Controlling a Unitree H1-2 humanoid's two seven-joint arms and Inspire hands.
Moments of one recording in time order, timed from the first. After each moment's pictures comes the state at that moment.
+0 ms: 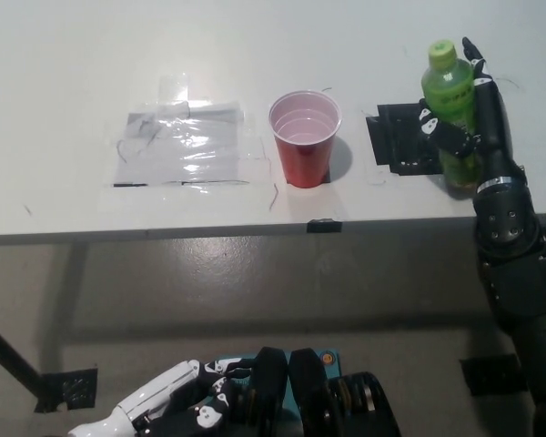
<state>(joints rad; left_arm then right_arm) -0.02 0.39 -0.21 -0.31 -0.14 0.35 -0.51 -0.82 -0.16 -0.02 0.78 -0.34 -0.17 -0.25</state>
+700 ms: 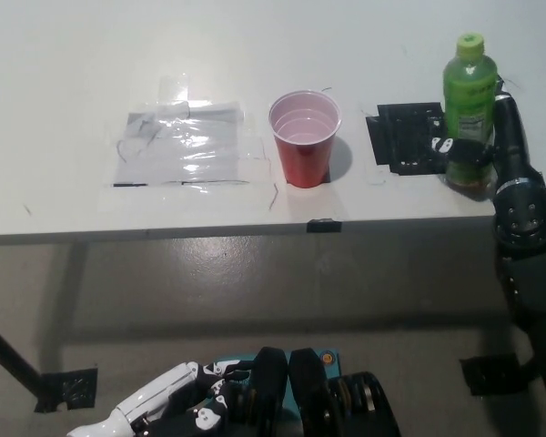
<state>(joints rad) -0.02 0.39 -0.21 -0.31 -0.14 0.35 -0.51 -0.82 -0.20 -0.03 0.77 -0.27 0.03 -0.18</state>
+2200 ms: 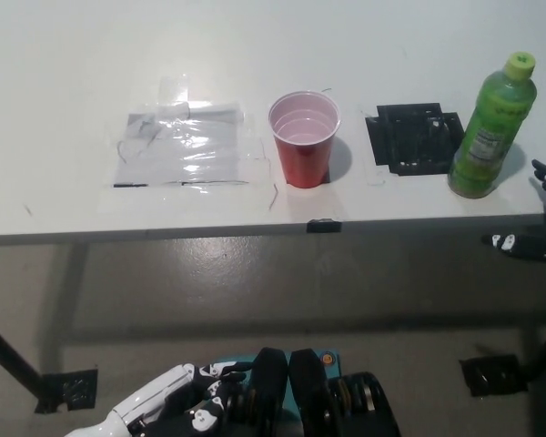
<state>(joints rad) -0.01 0.39 -0.20 -0.31 -0.14 0.35 -0.51 -0.41 -0.34 0.00 0.24 -0.23 0.27 0.03</state>
